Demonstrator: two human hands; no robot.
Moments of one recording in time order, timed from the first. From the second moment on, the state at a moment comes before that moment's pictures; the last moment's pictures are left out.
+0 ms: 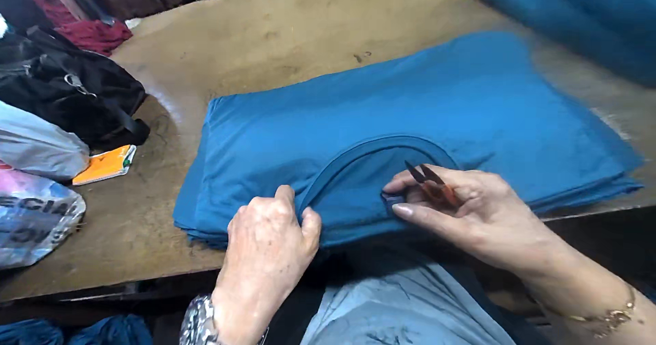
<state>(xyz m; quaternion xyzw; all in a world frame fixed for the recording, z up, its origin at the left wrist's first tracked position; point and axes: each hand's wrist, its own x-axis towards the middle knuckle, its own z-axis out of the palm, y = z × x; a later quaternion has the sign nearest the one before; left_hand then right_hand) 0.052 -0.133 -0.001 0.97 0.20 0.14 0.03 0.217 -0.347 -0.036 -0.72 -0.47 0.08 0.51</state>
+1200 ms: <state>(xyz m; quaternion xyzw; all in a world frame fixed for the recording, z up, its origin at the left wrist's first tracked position) 0.005 -0.165 -0.042 0.53 0.12 0.40 0.74 0.146 -0.310 -0.028 -0.63 -0.65 0.06 0.43</state>
